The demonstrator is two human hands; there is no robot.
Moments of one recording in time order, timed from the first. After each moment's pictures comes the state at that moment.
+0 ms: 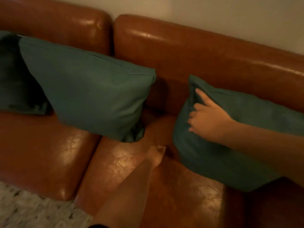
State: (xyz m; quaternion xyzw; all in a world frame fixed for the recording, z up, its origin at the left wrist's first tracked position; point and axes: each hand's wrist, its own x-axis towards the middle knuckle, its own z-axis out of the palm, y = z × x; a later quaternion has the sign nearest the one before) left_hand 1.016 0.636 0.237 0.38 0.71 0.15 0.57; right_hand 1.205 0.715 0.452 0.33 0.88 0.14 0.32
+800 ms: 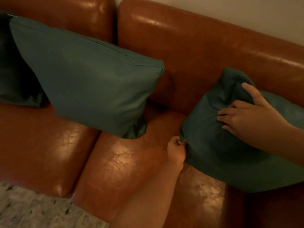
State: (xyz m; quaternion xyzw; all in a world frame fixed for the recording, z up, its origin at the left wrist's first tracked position) left_hand 1.077 0.633 0.265 0.21 0.66 0.32 0.65; right_hand 1.243 0.700 0.461 0.40 0.89 0.13 0.17
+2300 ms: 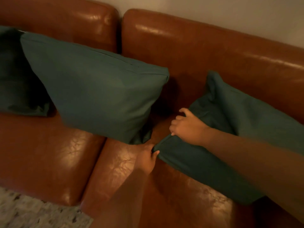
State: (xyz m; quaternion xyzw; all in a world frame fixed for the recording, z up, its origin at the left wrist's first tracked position) left_hand 0.935 0.627 0.241 0.62 0.66 0.16 0.39; right_hand 1.122 0.723 0.364 0.36 0.92 0.03 0.14
